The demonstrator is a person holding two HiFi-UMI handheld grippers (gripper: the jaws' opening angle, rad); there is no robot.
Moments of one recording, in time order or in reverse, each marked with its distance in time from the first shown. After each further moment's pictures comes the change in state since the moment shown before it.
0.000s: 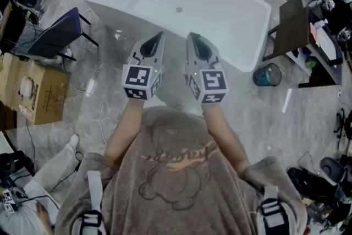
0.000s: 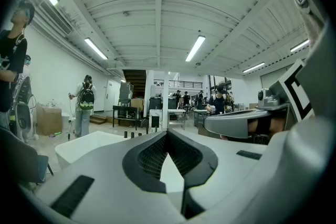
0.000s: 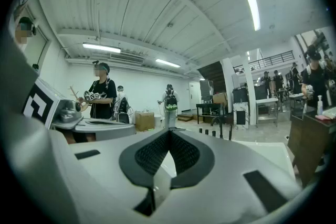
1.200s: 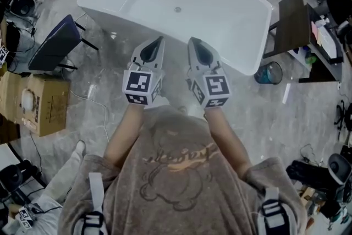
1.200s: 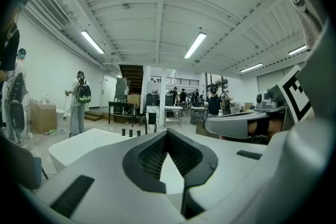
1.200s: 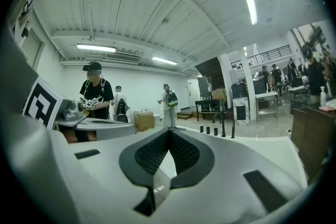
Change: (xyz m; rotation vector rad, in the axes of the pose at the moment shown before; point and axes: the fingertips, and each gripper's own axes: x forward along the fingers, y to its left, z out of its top) left arm 0.036 0.053 -0.002 -0.009 0.033 -0.056; right arm 0.060 0.000 -0.005 0.047 0.022 -0.012
